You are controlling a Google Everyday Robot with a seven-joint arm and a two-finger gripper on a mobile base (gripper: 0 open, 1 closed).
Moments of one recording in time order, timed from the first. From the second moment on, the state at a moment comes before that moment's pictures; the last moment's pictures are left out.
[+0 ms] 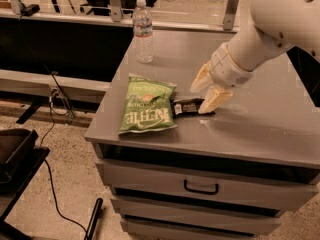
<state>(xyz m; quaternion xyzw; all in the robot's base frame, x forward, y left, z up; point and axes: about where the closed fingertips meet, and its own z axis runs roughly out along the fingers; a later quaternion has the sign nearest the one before) 0.571 -0.120 0.866 -0.78 0.57 0.02 0.25</state>
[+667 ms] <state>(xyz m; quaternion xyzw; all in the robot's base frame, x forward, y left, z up) 0.570 -0.129 0.874 -0.78 0.56 0.06 0.27</state>
